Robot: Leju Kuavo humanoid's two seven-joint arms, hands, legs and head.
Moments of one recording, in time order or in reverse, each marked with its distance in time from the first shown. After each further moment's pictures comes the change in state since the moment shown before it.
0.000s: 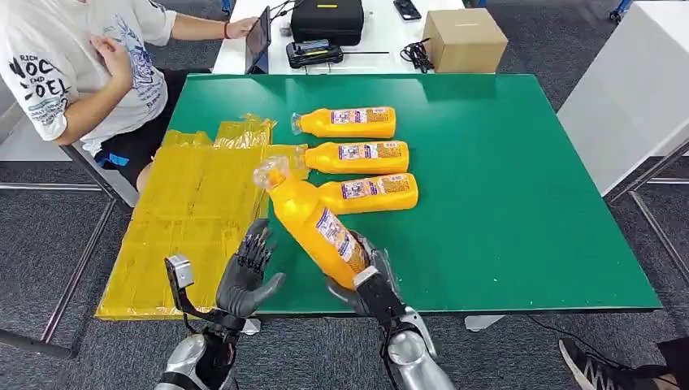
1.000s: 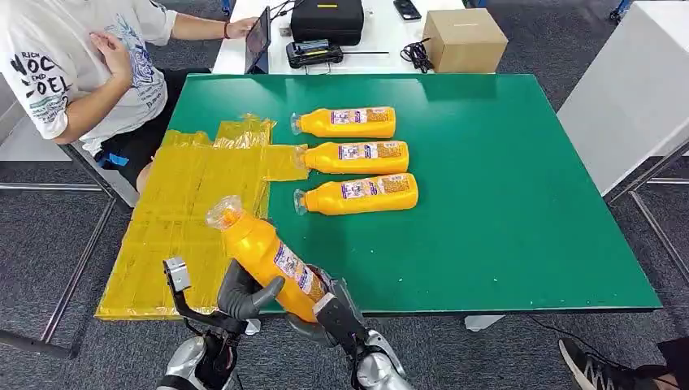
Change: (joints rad) left arm 0.018 0.000 -0.020 -0.032 0.040 -0.058 0.003; right arm -0.024 0.066 0.106 0.230 -0.010 0.021 -0.042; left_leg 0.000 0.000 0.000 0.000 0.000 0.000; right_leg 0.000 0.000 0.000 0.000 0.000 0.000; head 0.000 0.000
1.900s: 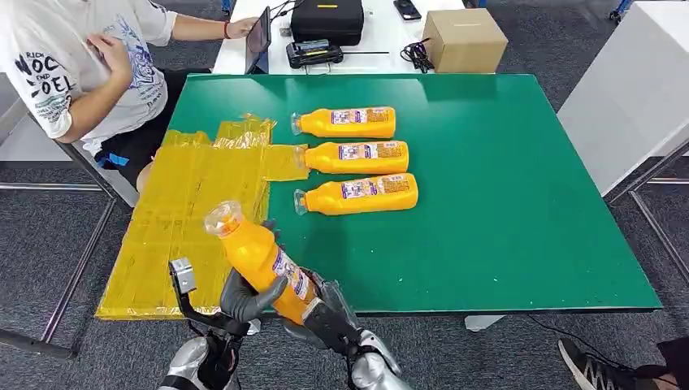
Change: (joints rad) left arm -0.003 0.002 -0.014 0.014 -0.063 -0.012 -0.015; right arm -0.027 0.004 0.044 0.044 0.062 0.002 0.016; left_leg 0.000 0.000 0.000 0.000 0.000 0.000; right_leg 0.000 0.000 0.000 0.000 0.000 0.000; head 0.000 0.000
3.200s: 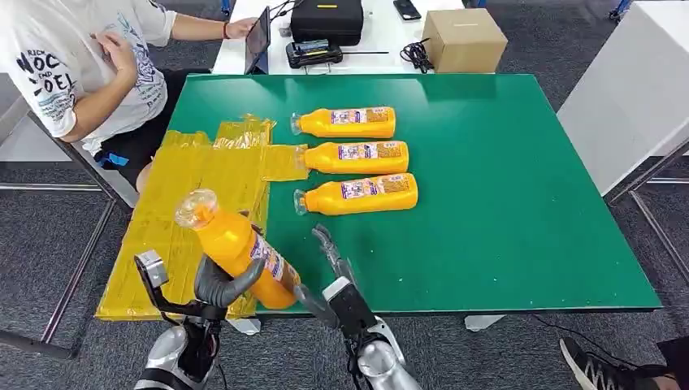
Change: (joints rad) left arm -0.011 0.039 0.070 -0.120 -0.023 0.093 -0.032; right arm 0.079 -0.007 -0.026 -0.315 -0.163 0.021 0.000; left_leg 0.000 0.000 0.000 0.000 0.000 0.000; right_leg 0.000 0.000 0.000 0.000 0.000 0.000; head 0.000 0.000
